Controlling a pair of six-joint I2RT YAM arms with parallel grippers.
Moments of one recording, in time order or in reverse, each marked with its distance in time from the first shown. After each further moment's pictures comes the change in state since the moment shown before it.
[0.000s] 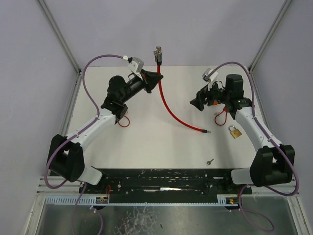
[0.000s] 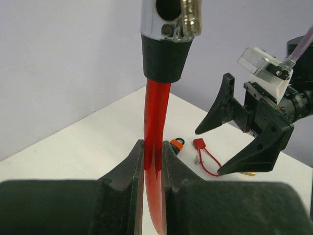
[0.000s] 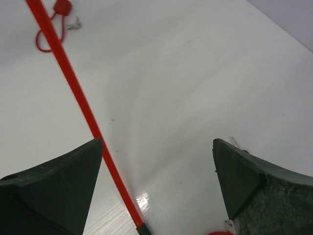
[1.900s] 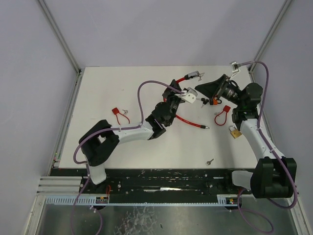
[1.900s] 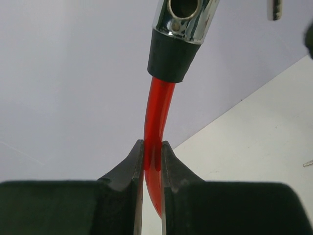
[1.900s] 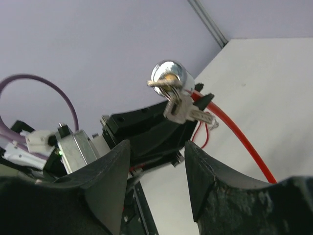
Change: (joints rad) left arm -0.481 0.354 0.051 0.372 -0.999 1.068; right arm -0.100 -0.133 -0.184 0.801 -0.232 1.248
